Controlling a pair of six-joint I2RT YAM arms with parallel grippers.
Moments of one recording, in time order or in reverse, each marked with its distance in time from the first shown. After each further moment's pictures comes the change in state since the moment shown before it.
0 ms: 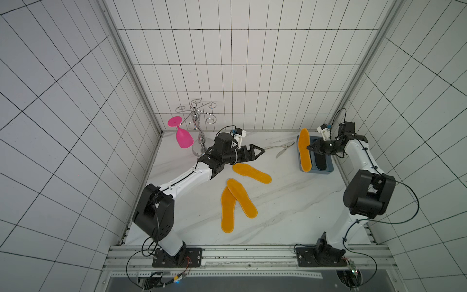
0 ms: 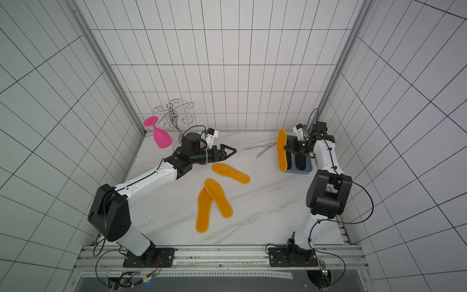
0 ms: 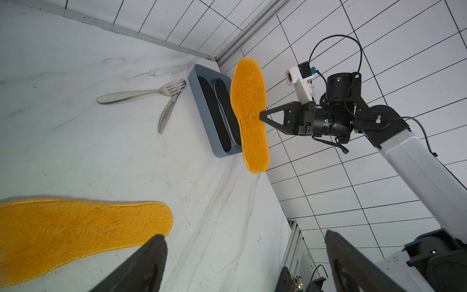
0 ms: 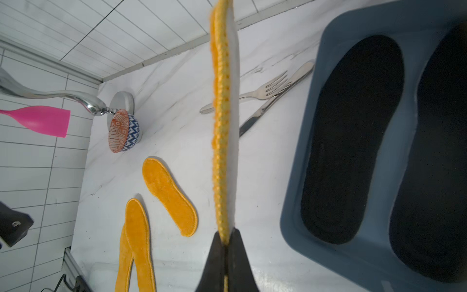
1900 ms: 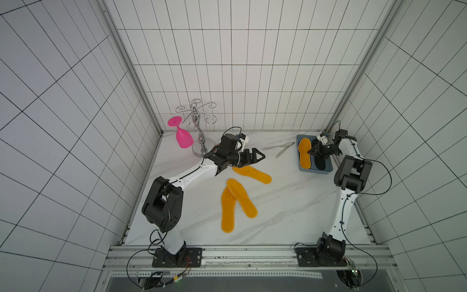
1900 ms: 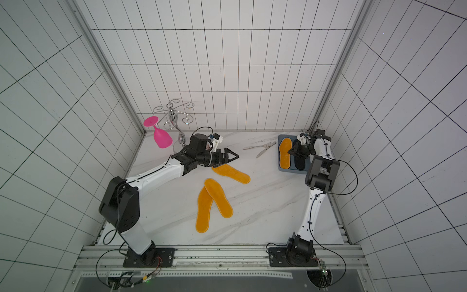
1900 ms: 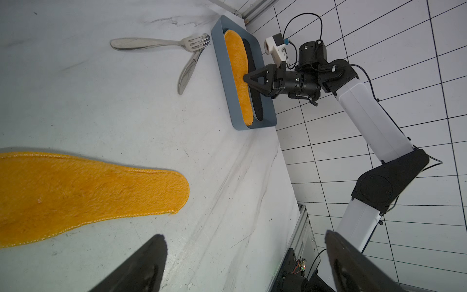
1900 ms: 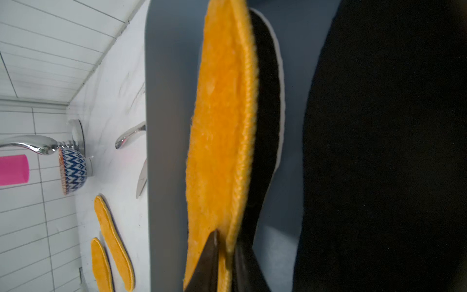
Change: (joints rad) left arm -0.005 0.103 0.069 -0.158 0.018 0.011; right arm -0.090 0.644 0.549 -0.149 -0.053 -0.019
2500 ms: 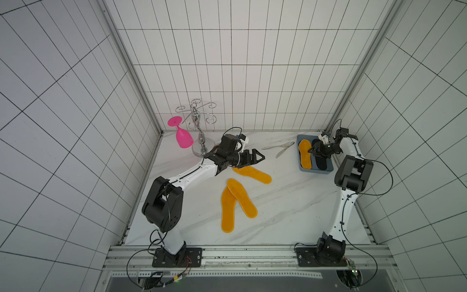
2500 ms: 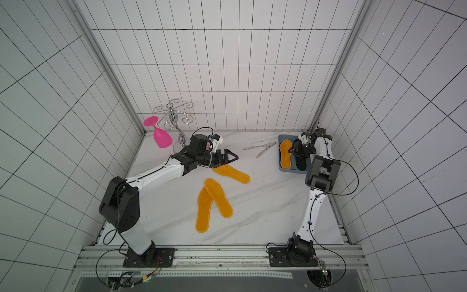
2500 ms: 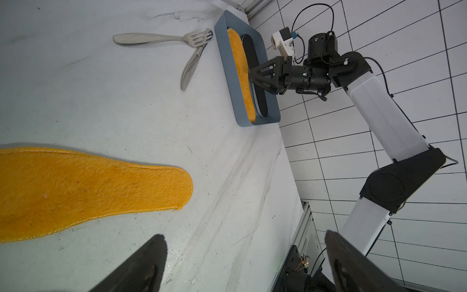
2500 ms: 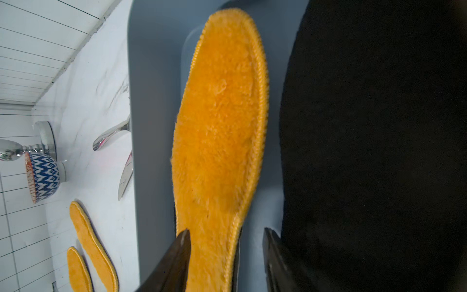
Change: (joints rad) left arm 0.000 0.000 0.000 -0.024 -0.003 0.024; right arm 0.003 -0.046 0.000 -0.011 0.113 0.001
